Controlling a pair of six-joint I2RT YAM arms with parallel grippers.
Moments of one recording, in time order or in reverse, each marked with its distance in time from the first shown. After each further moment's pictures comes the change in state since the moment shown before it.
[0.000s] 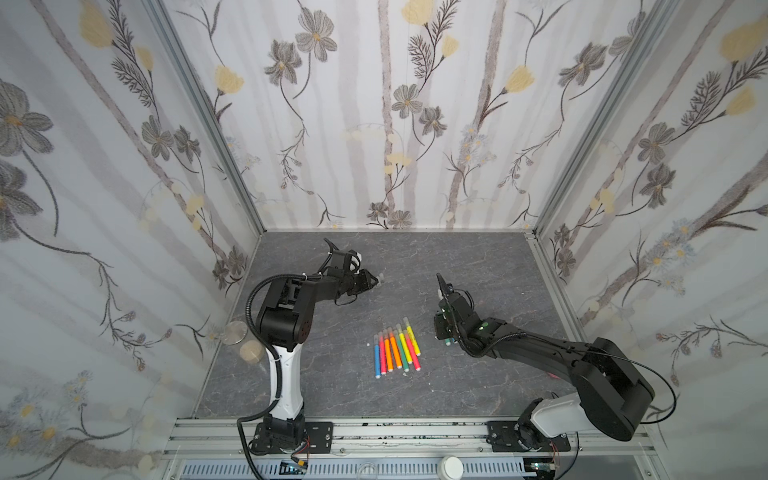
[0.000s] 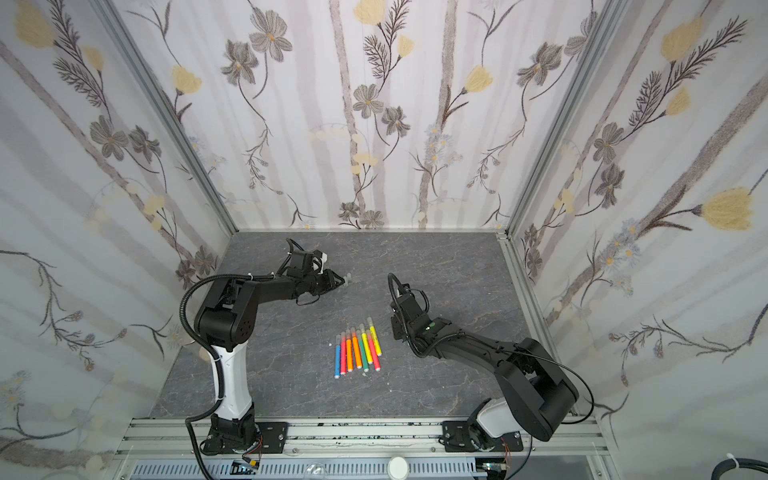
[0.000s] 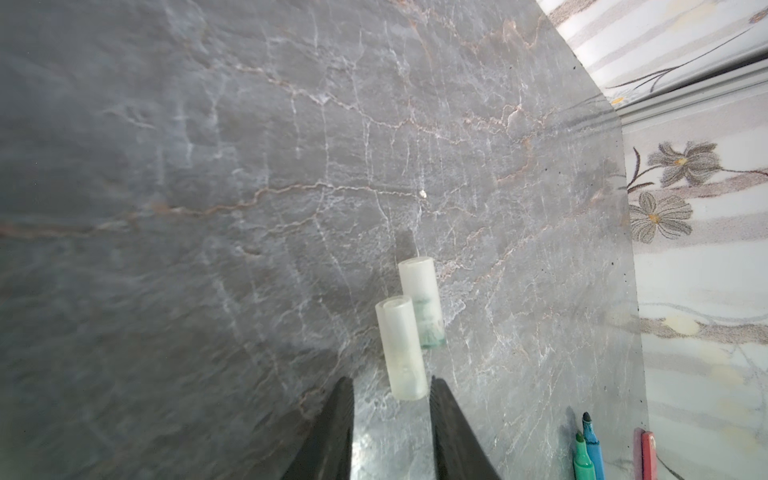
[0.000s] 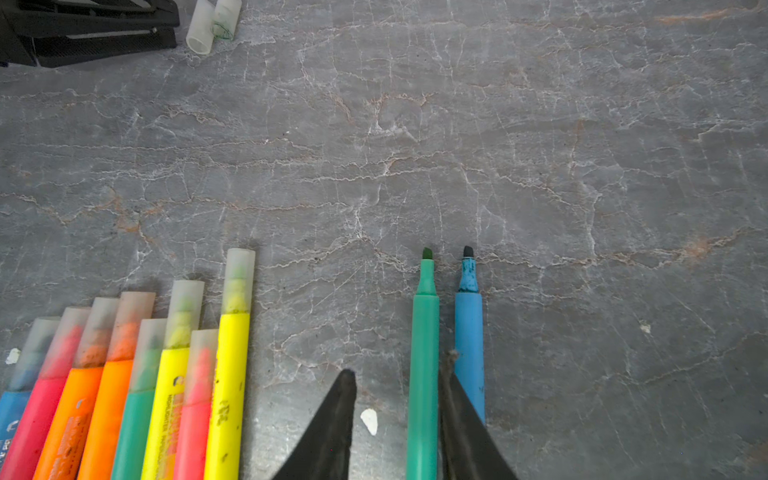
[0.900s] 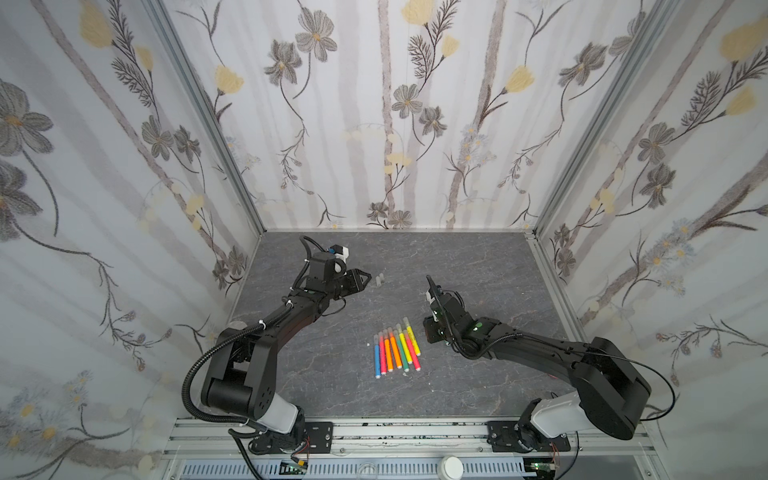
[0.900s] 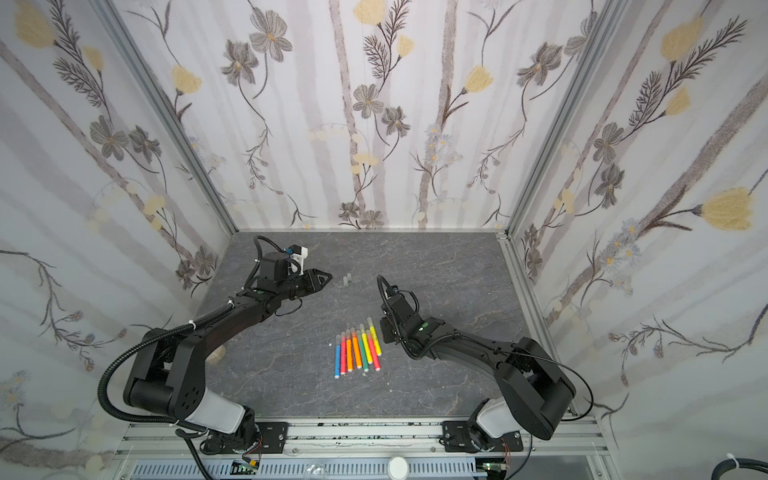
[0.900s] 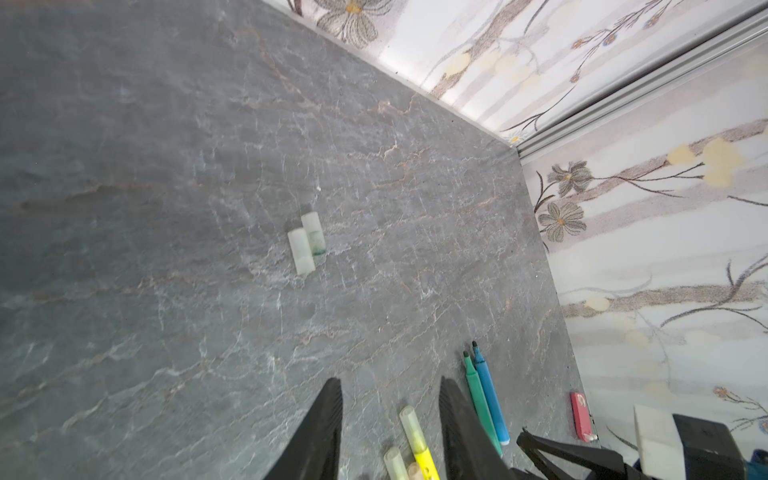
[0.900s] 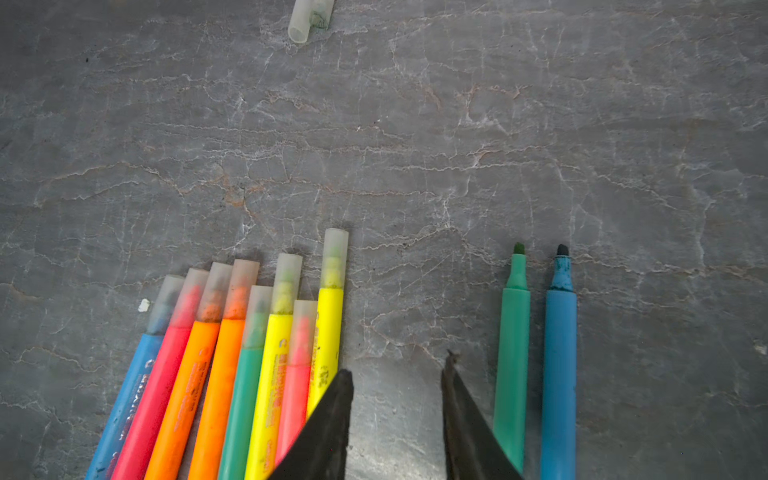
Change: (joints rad) left arm -0.008 -0.564 -0.328 -0.032 -0.038 -0.023; right arm 0.074 0.017 0.037 -0.015 -0.089 0.039
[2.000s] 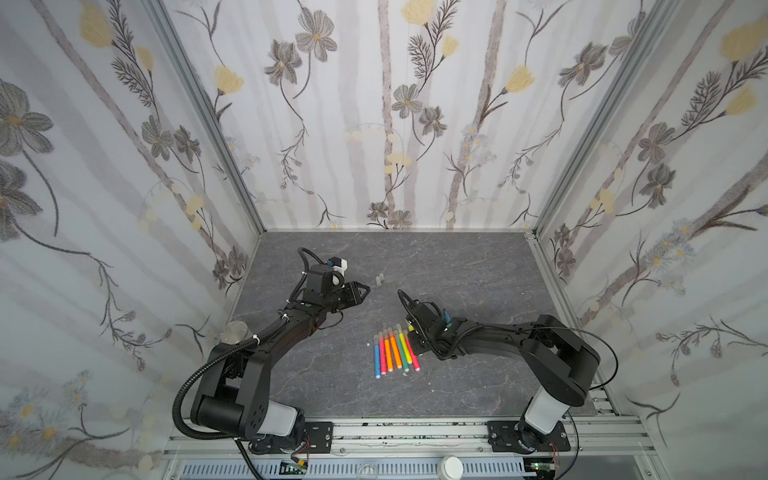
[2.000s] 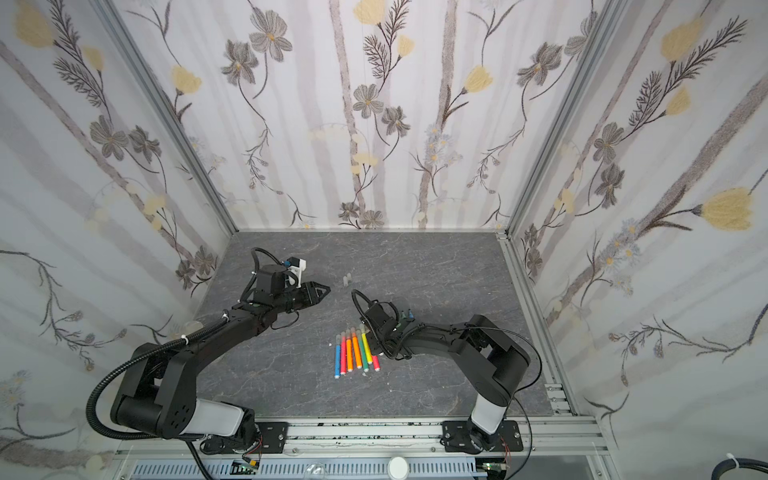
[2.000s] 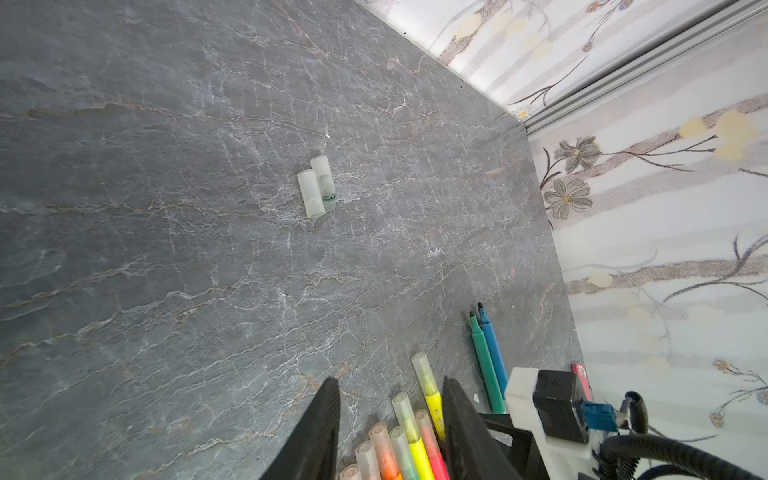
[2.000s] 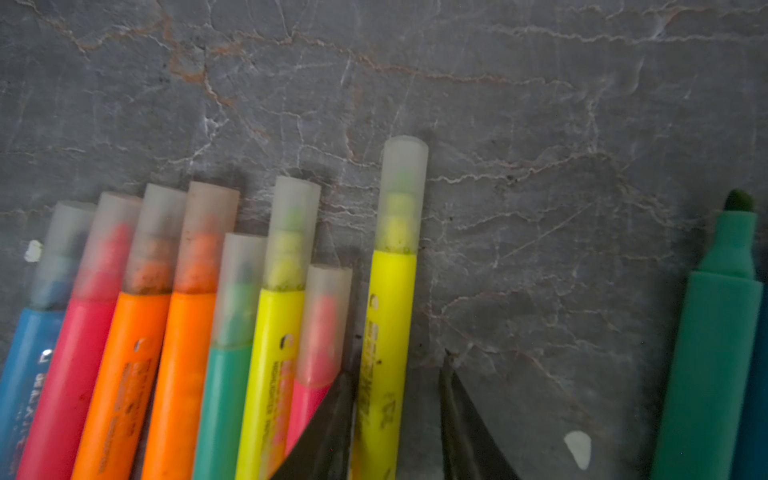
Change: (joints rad) left arm -0.011 -0.079 -0.098 -0.002 0.012 0.009; right arm 0.084 0.263 0.105 -0.040 -0.018 0.026
